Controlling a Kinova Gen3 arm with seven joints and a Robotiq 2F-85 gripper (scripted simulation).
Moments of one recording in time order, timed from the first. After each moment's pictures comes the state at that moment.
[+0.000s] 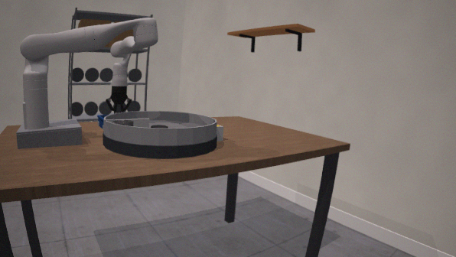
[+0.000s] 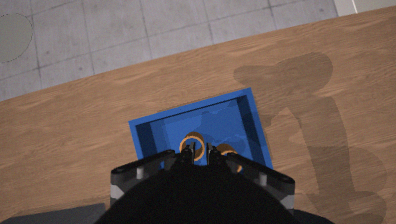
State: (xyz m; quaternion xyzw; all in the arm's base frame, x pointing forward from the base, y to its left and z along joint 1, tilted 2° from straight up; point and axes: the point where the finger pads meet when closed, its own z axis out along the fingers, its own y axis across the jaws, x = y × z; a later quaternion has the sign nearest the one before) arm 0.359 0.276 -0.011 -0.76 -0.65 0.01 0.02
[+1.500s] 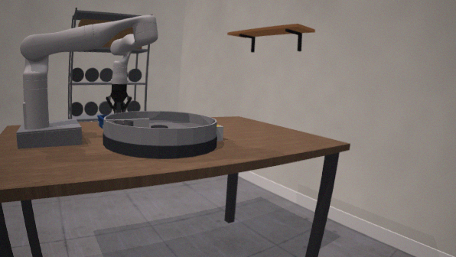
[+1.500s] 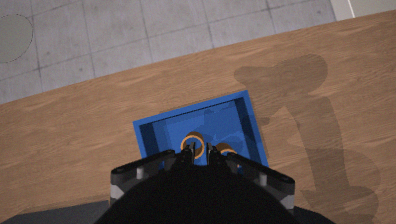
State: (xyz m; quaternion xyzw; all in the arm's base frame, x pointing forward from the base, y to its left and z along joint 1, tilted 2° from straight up) arm 0.360 0.277 -0.001 -0.76 -0.65 0.01 0.02
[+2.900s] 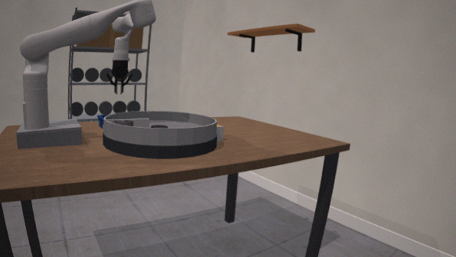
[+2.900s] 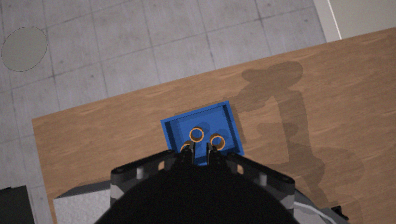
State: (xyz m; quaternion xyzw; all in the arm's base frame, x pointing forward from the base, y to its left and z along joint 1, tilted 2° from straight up) arm 0.363 0.278 0.111 -0.76 -0.64 0.01 0.02
